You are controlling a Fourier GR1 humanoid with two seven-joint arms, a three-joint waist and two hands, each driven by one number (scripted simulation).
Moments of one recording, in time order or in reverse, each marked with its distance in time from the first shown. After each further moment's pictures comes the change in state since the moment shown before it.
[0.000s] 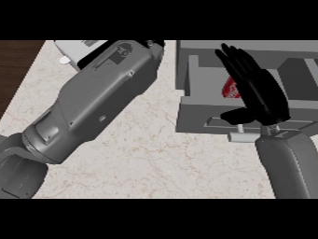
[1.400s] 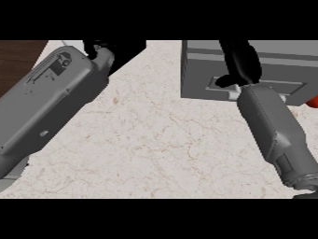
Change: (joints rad) left arm 0.204 0.246 0.014 -0.398 -0.117 0.034 0.196; right arm -0.489 -0.021 -0.177 1.030 0.219 -0.660 -0.075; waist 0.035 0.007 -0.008
